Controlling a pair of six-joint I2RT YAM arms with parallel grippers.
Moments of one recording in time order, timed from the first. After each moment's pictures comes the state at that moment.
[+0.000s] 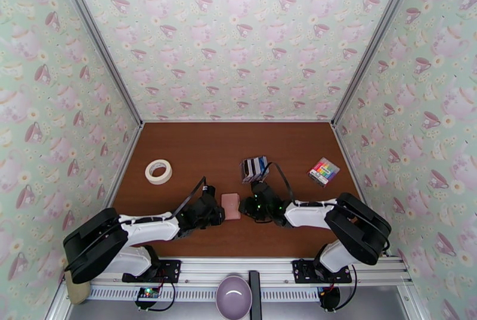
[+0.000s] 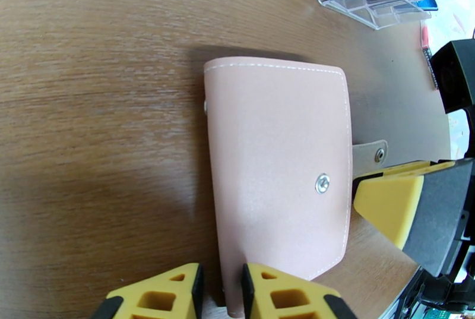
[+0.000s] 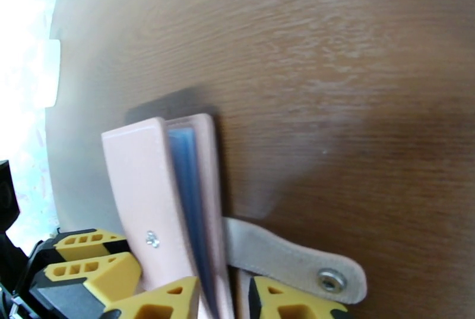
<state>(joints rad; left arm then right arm) -0.89 1.38 0.42 0.09 -0.06 -0.92 0.82 1.55 0.54 0.21 -0.22 1.02</state>
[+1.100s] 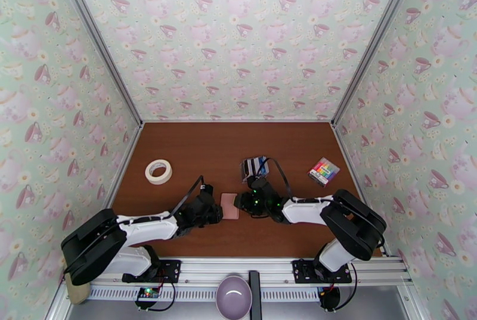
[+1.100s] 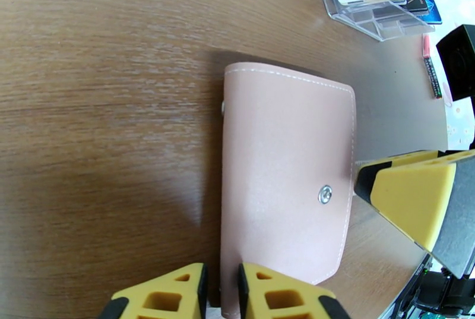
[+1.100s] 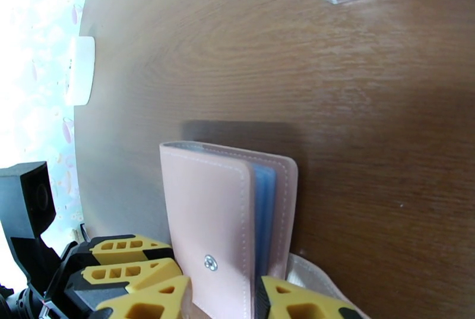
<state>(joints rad) -0.83 1.36 0.41 0.09 -0.03 -0.91 0.80 1.60 0.58 0.29 -0.29 1.01</state>
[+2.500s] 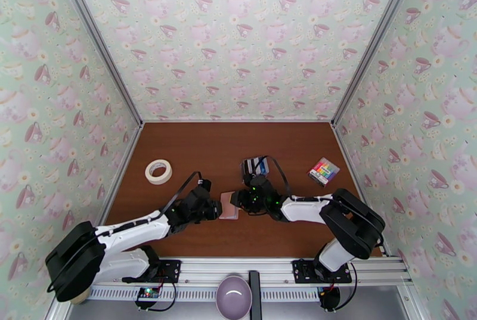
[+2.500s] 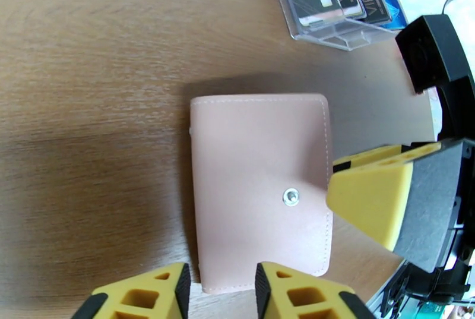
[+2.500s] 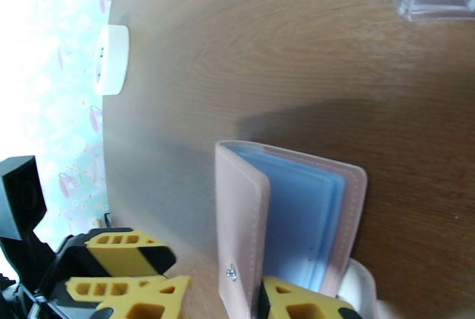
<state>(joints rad) -0.80 1.21 0.47 -0.09 0.02 -0.82 0.80 1.61 0.62 0.35 -0.37 1.04</state>
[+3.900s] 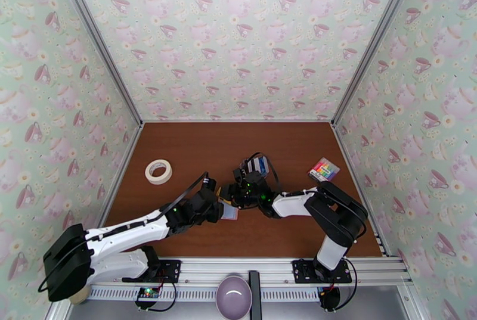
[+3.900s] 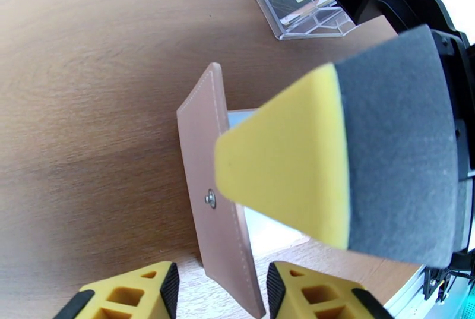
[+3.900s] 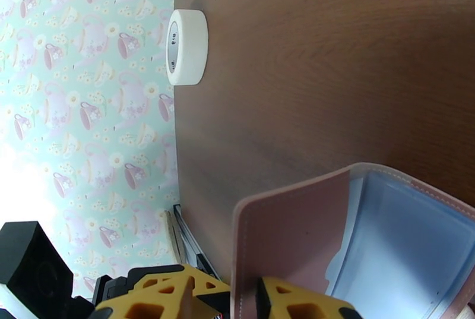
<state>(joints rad) -0.92 1.18 0.60 -0.32 -0.20 -0.69 0.82 1.75 0.70 0.61 -0.50 1.23</state>
